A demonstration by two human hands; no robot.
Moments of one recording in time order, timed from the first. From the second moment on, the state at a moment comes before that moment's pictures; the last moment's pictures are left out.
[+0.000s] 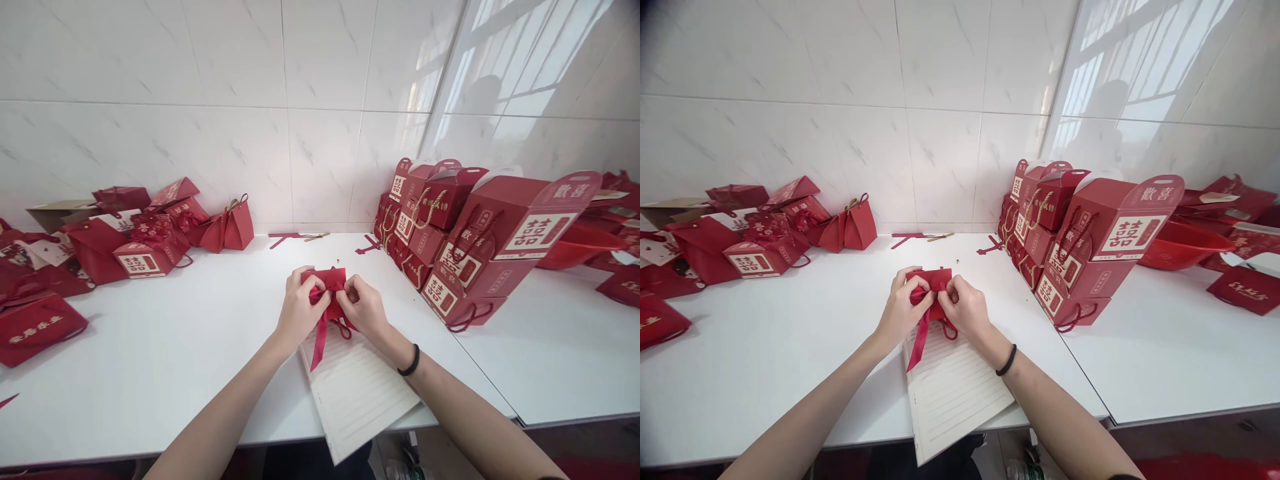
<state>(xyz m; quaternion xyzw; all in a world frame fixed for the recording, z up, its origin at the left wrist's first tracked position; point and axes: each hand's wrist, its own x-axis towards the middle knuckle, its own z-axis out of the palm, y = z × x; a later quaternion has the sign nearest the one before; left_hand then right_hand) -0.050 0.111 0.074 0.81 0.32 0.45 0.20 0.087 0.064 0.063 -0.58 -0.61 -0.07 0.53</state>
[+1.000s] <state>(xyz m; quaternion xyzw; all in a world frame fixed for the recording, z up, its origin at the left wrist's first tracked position) -0.049 0.116 0.072 0.79 0.31 0.47 0.24 0.104 0.056 0.072 -0.54 -0.68 0.02 0.49</state>
